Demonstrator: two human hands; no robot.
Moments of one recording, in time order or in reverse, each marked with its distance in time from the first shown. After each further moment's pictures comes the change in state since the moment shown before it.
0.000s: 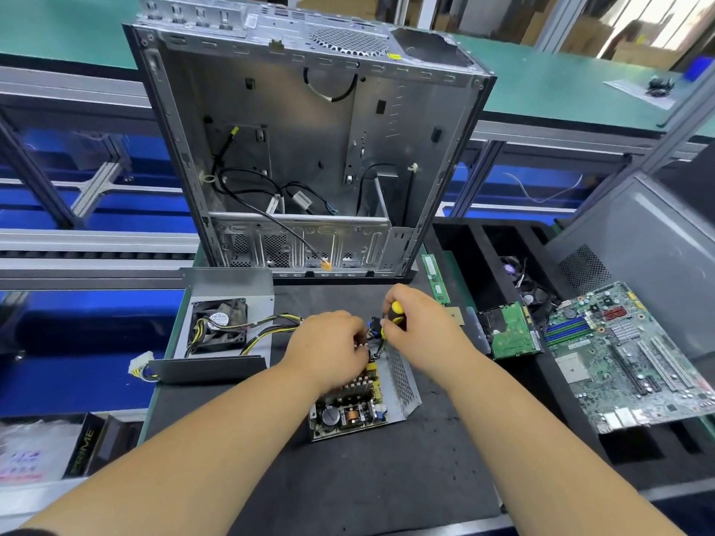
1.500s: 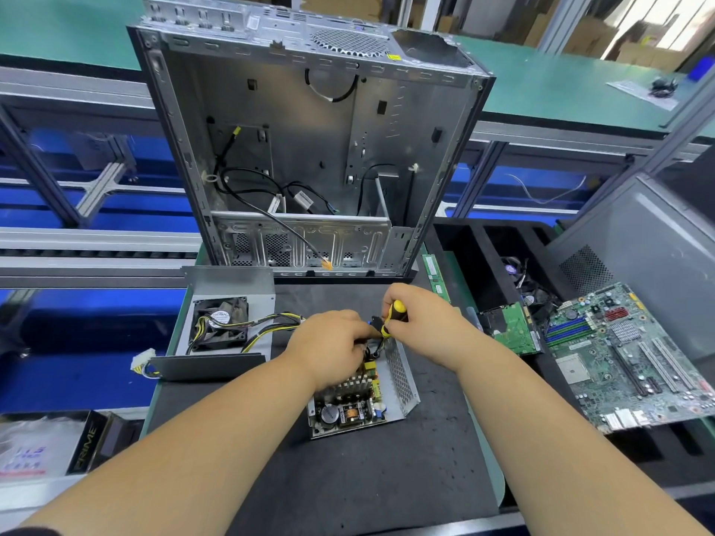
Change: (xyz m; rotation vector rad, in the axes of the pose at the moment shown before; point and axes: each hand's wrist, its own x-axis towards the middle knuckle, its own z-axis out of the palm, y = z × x) left_hand 0.001 -0.001 -0.009 -0.024 -0.189 0.059; right_hand 0.009 -0.003 -0.019 0.038 -0.183 0.010
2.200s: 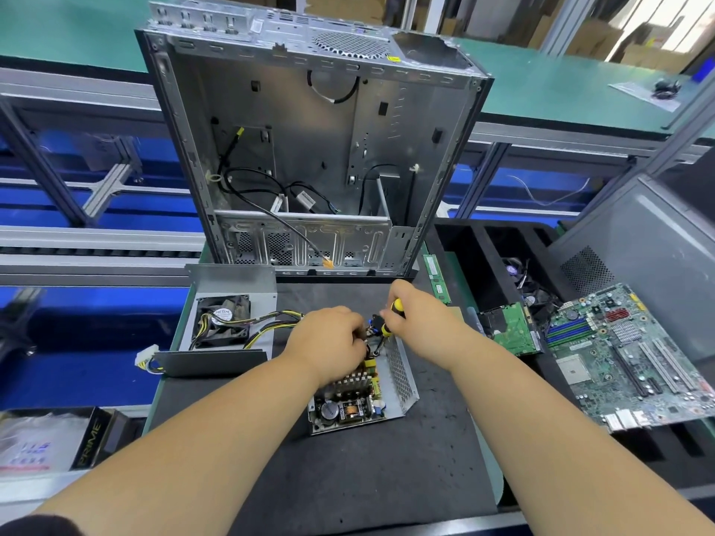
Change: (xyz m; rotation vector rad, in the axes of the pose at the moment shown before) left_hand -0.001 0.005 0.000 0.025 0.078 -0.107; right_hand -0.001 -0.004 0.004 -0.079 -0.026 0.089
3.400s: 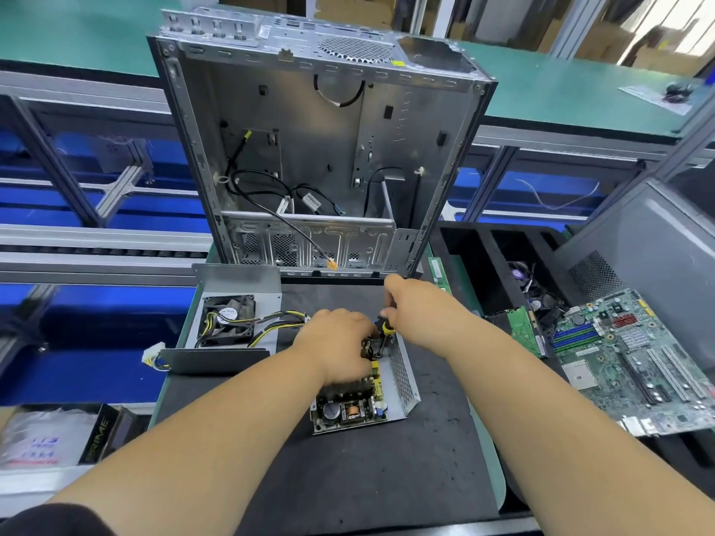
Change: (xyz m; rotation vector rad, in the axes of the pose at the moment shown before) left_hand 0.006 0.005 -0.005 0.214 -0.229 0.102; right_hand 0.017 -0.008 -0.011 -0.302 -0.039 -0.084
